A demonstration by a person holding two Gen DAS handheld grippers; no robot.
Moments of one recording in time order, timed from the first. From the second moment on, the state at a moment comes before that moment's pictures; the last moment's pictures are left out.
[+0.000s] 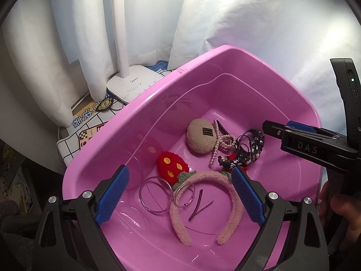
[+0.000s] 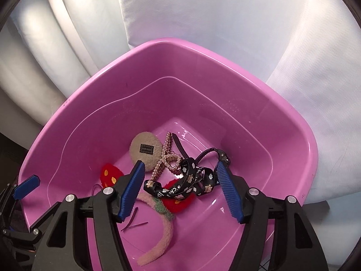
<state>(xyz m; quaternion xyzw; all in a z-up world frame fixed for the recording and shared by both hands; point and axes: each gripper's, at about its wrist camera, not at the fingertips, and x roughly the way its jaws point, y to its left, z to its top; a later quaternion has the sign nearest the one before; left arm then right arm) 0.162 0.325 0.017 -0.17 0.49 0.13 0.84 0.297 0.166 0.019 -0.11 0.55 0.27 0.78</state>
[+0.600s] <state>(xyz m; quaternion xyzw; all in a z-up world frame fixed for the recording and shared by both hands) 0.158 0.322 0.023 -0.15 0.49 0.16 0.84 0.281 0.157 0.032 -0.10 0.54 0.27 0.79</state>
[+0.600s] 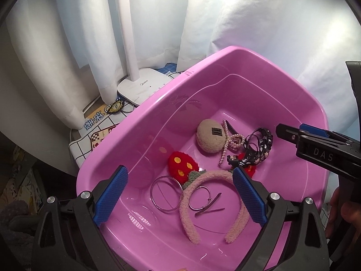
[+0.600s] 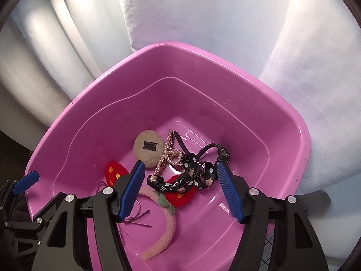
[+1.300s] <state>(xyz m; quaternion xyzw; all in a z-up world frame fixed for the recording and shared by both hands) 0.158 0.322 0.023 -0.15 0.50 0.16 0.84 0.279 0.154 0.038 -0.09 0.54 0.27 0.79</state>
